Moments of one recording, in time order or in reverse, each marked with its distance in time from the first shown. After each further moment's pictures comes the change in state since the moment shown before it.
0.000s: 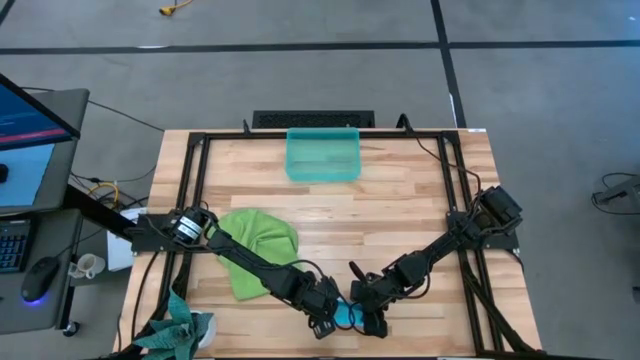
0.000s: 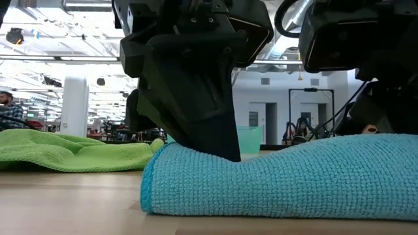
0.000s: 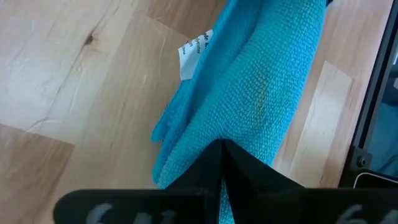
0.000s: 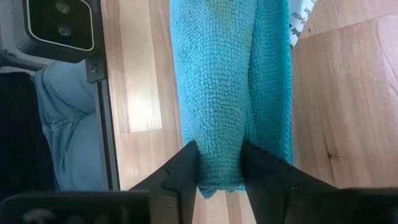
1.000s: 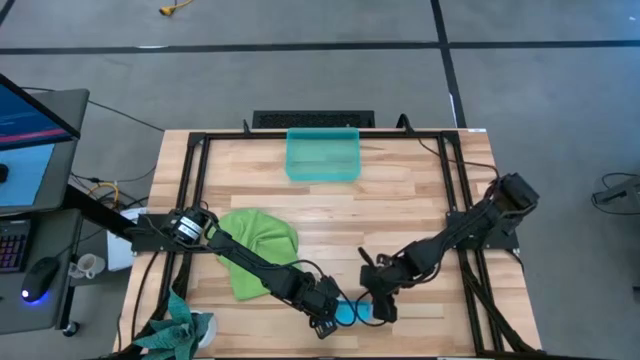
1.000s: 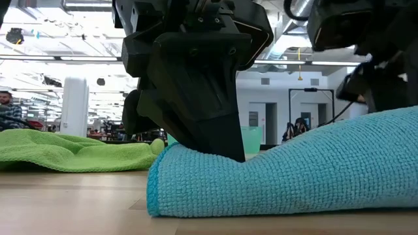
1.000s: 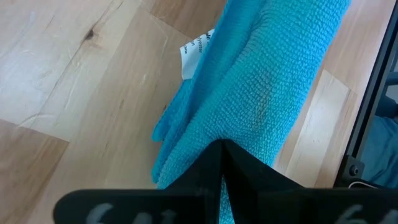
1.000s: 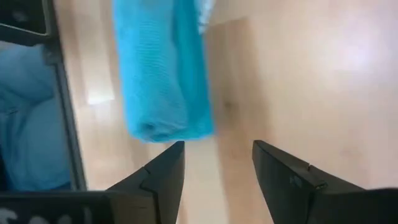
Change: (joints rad) left arm 0.000 0.001 -0.001 0.013 -0.002 -0.051; right arm -0.031 -0.180 -0.001 -0.320 0.079 -0.059
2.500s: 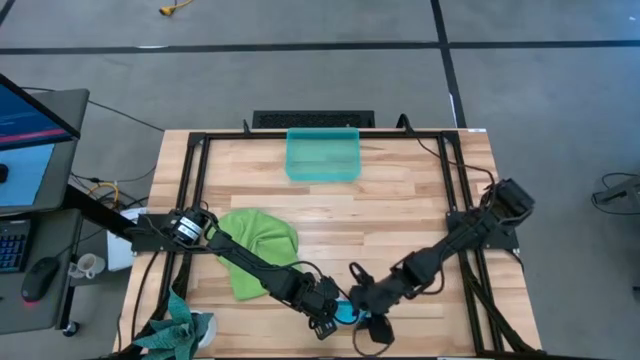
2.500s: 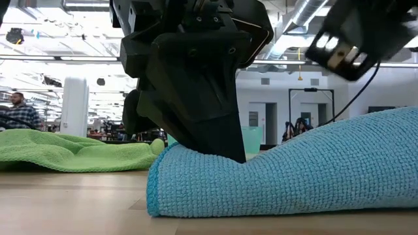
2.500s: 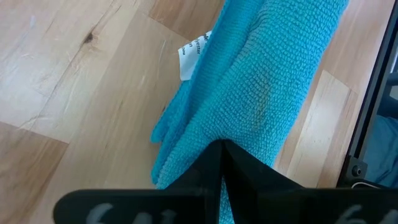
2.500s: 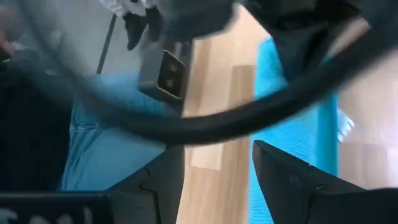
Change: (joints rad) left arm 0.000 0.000 -0.002 0.015 -0.027 0.014; right arm 0.059 0.061 0.061 0.344 -0.001 -0.151
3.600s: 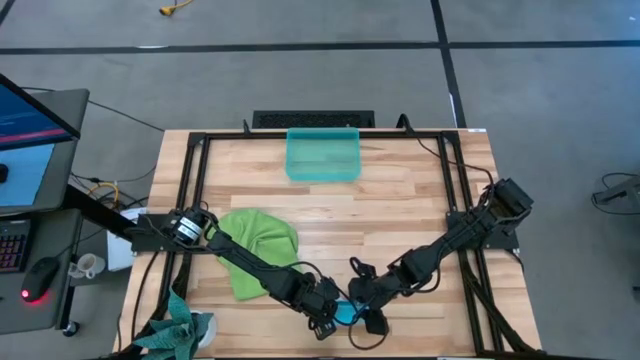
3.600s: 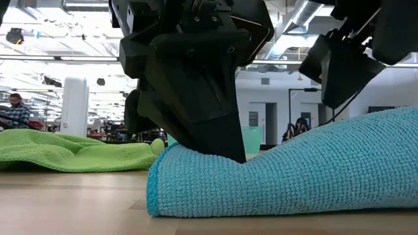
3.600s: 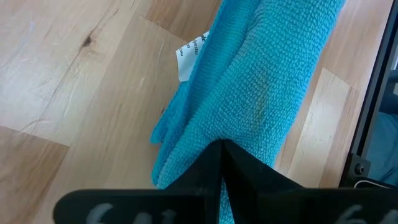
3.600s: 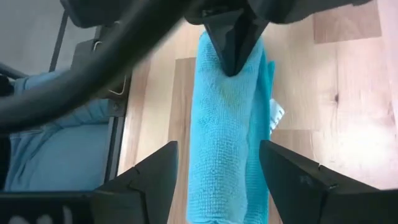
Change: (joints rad) left arm -0.001 0.000 0.000 0.001 -0.012 0.022; right arm -0.028 0.005 -0.008 -0.089 0.108 -0.025
